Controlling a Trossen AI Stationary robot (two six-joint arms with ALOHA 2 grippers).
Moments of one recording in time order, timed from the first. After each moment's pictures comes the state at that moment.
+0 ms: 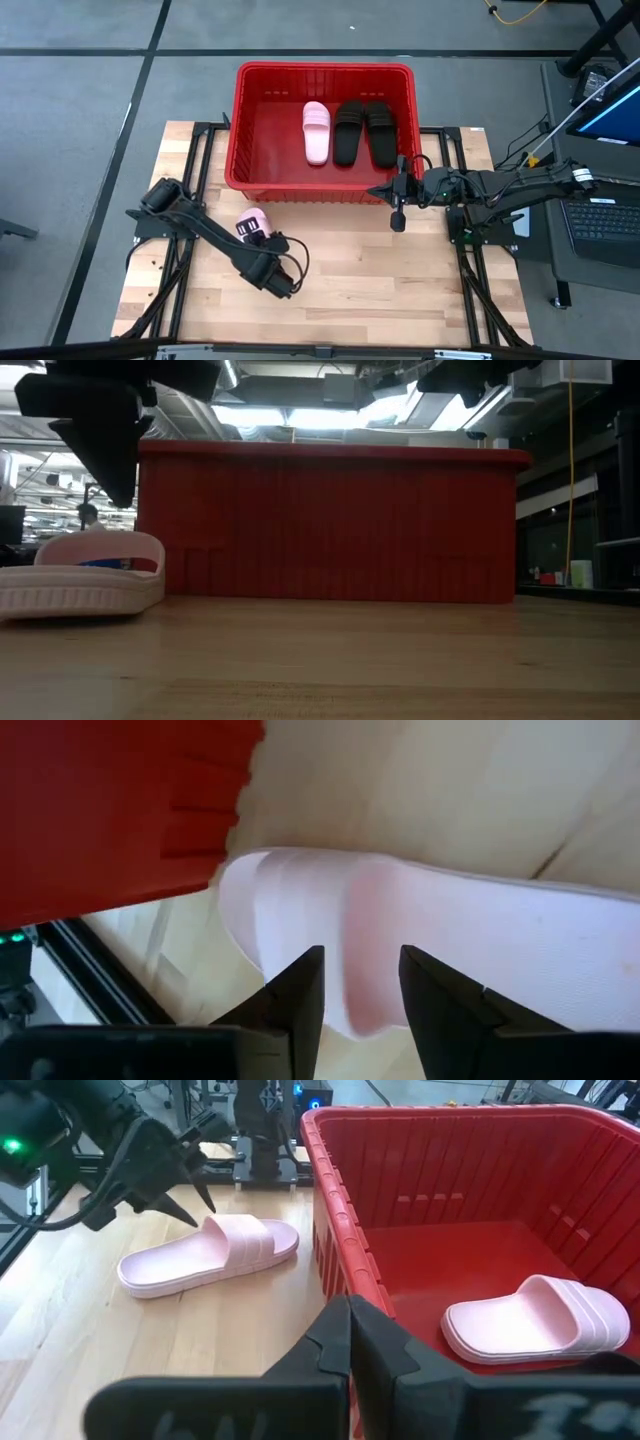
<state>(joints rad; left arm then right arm) -0.54 1.88 1.43 -1.43 -0.44 -1.07 0.11 0.98 0.79 -0.16 0.27 0.00</state>
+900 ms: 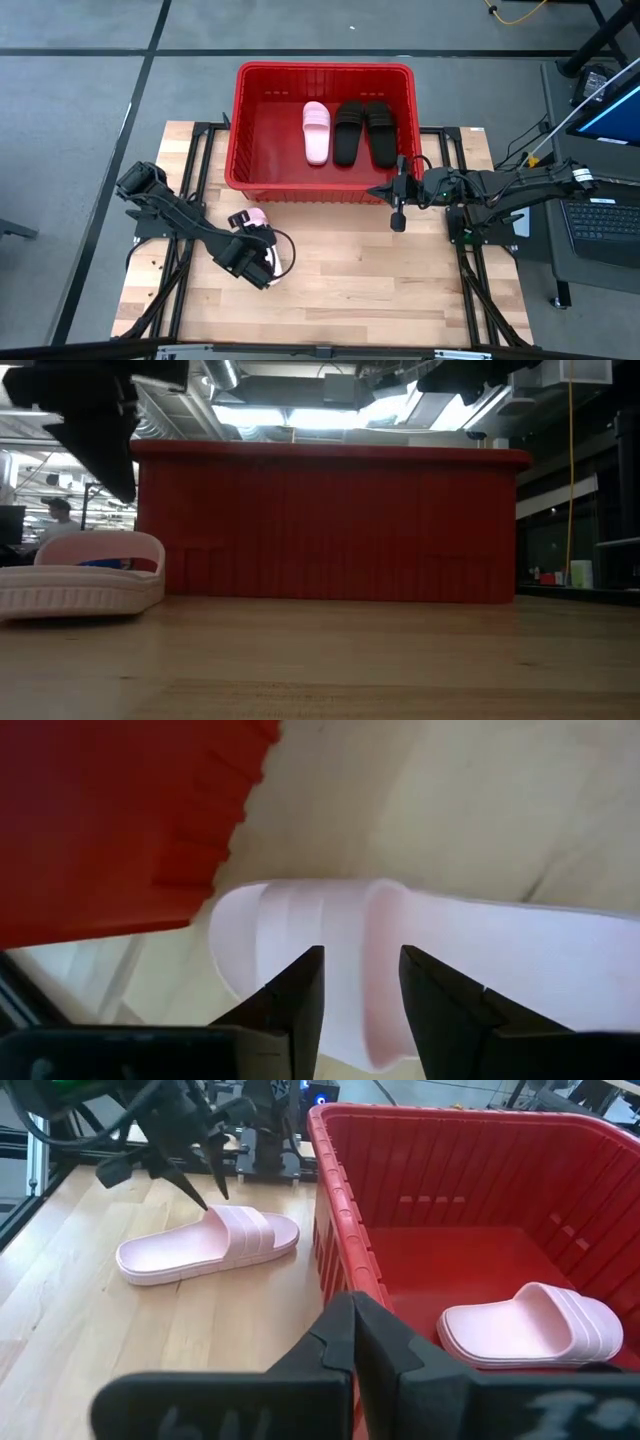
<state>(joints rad) -0.56 1.64 1.17 -1.18 -0.52 -1.03 0.11 0.98 0.79 -0.16 0.27 -0.06</state>
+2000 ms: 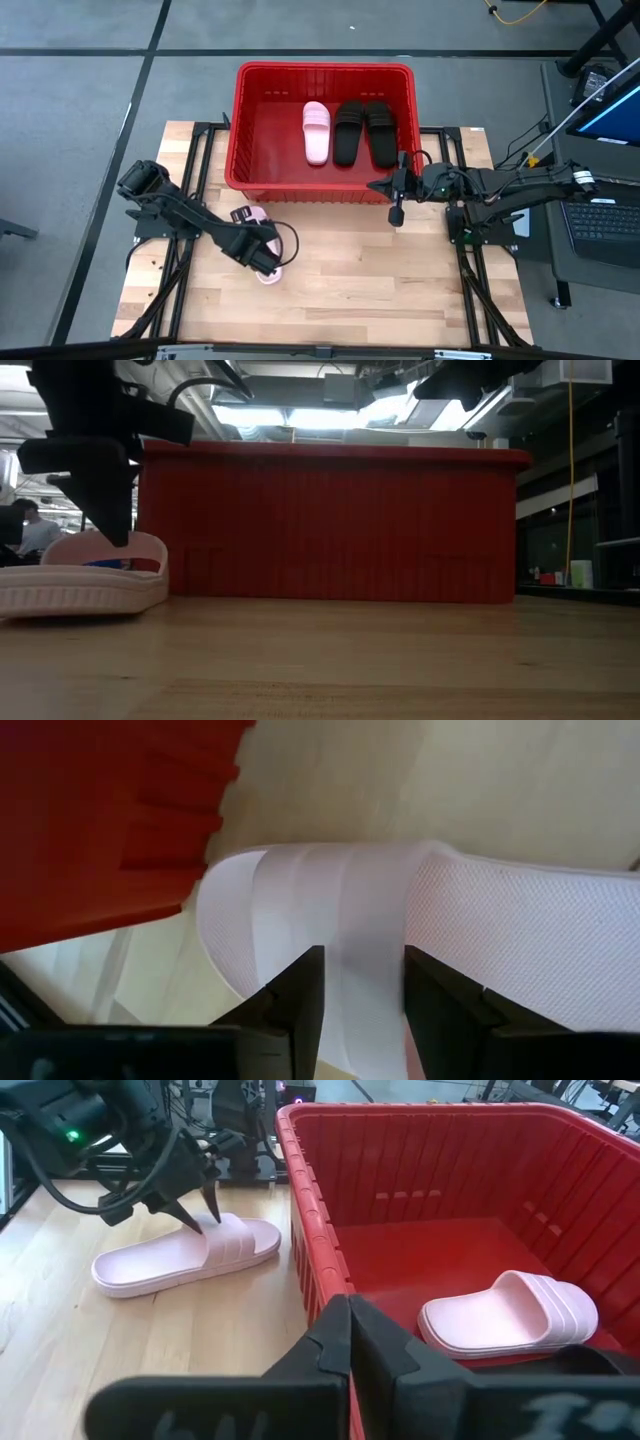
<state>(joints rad) -0.47 1.64 1.04 -1.07 -0.44 -0.92 0.07 0.98 0.79 -0.16 0.27 -0.03</state>
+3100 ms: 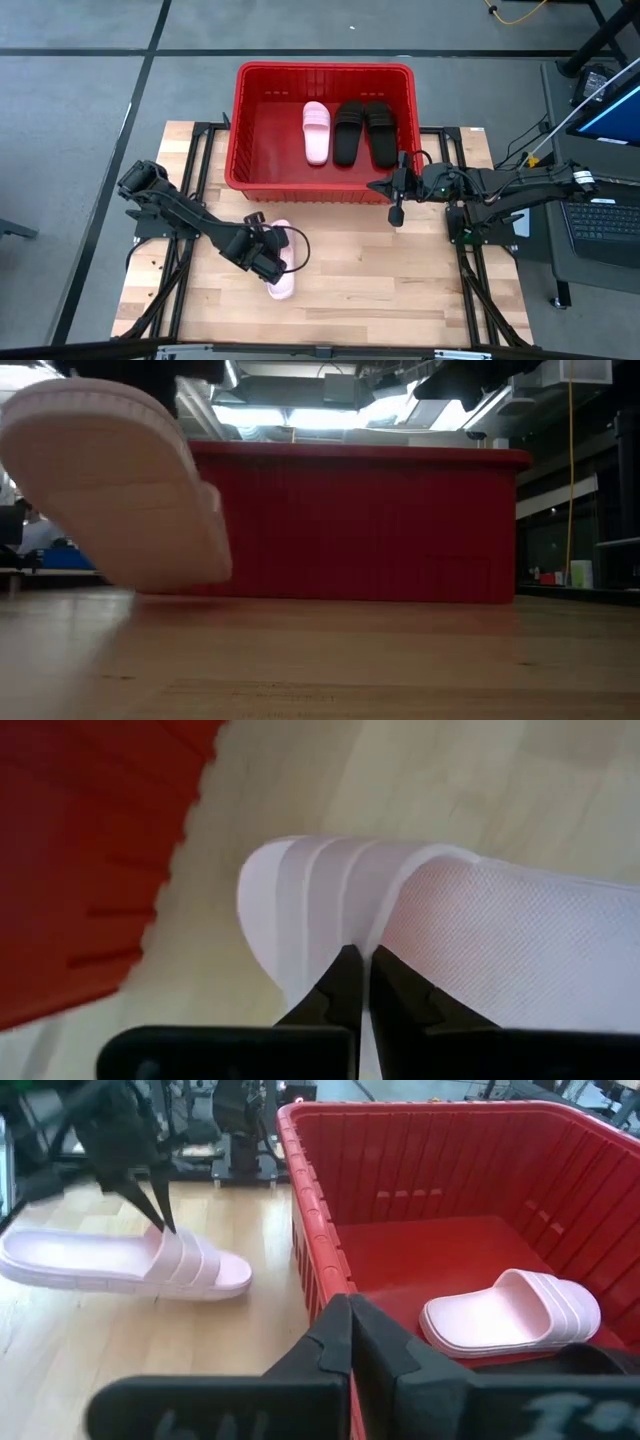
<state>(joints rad) -0.49 1.64 1.20 -0.99 -0.47 -0.84 0.07 0.98 0.79 -0.16 0.27 -0.02</state>
